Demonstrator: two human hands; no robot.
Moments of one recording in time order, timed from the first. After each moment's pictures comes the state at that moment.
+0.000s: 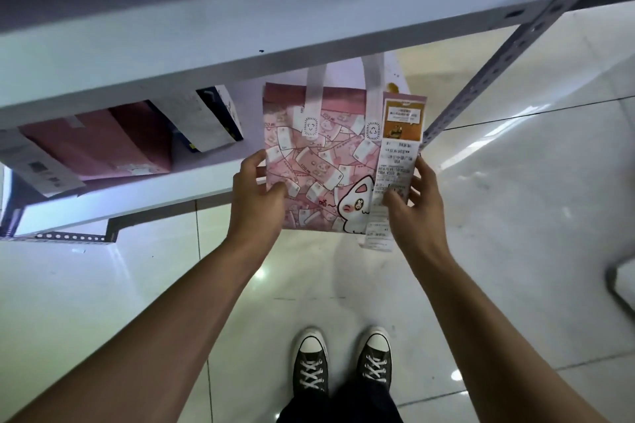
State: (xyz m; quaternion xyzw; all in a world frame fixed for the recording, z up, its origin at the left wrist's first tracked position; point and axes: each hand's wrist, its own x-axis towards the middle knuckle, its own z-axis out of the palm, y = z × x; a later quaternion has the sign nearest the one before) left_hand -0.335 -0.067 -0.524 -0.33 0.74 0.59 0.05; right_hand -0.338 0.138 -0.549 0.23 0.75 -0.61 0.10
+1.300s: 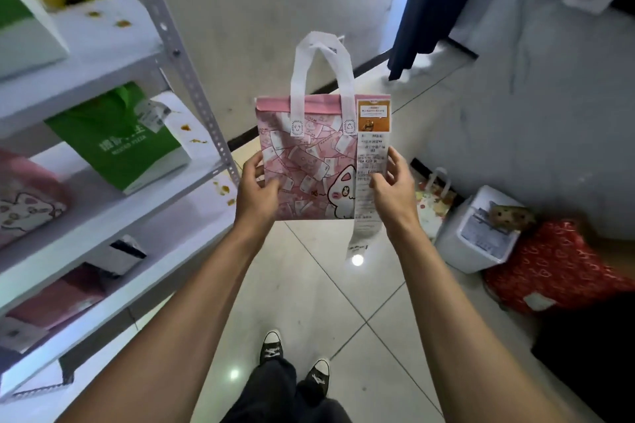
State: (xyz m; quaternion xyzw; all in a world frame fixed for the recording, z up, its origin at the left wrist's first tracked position) left_hand -0.234 0.264 -0.101 -0.04 0.76 0.64 0.11; right_hand -0.155 0.461 -0.107 0.32 0.68 -0.64 -0.16
